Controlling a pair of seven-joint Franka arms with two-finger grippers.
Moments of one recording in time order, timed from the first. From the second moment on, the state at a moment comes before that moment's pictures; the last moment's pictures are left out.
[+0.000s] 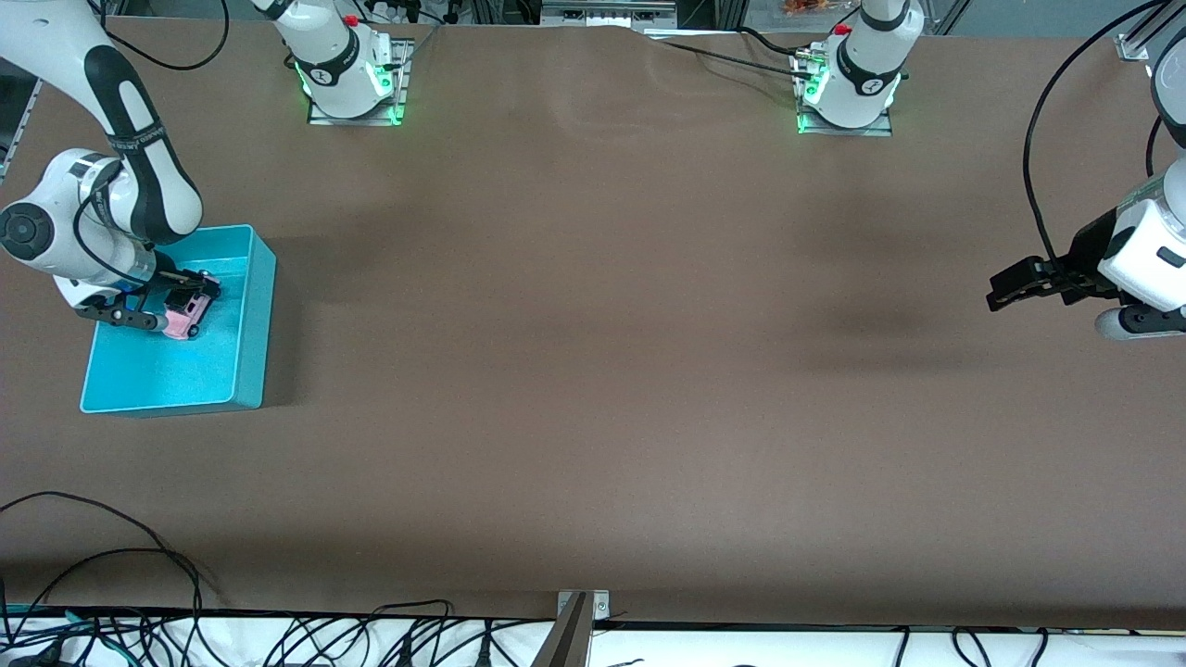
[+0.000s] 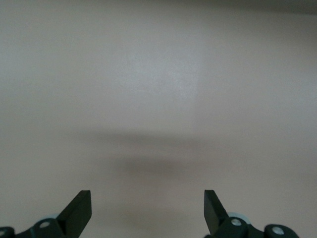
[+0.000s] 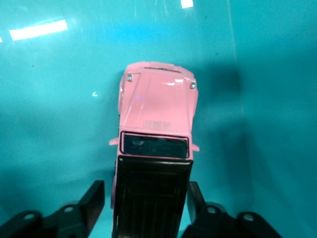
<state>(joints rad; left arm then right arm) -0.07 0.13 0.09 -1.60 -0.04 1.73 -0.09 -0.17 0.39 -0.20 -2.23 -0.12 2.47 -0.08</state>
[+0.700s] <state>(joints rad) -0.07 0.13 0.09 -1.59 -0.04 1.73 -0.09 -0.17 0.20 -0.16 -2.20 -0.12 2.42 -0.05</state>
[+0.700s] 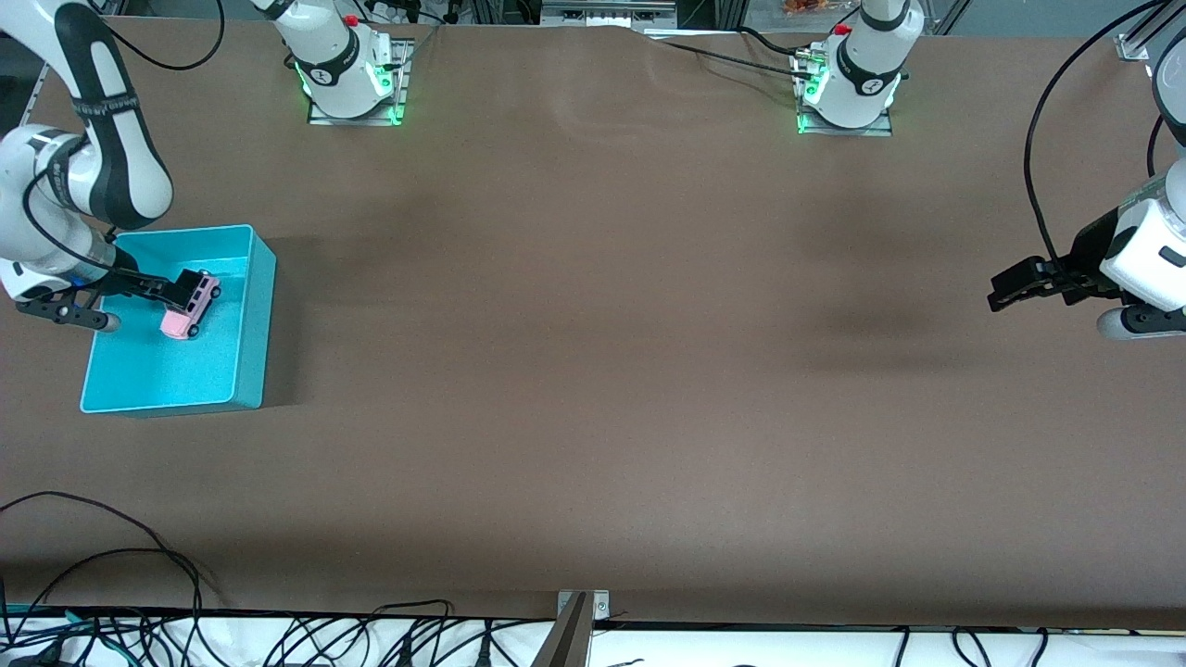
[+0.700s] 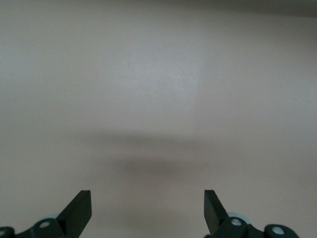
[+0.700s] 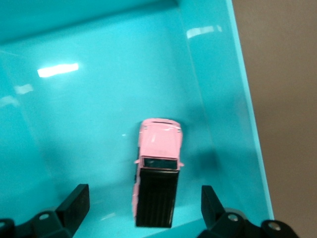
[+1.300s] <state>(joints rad) -0.05 0.13 0.09 -1.59 -0.04 1.73 -0.09 -0.15 0.06 -0.08 -2.06 -0.09 2.11 -0.05</state>
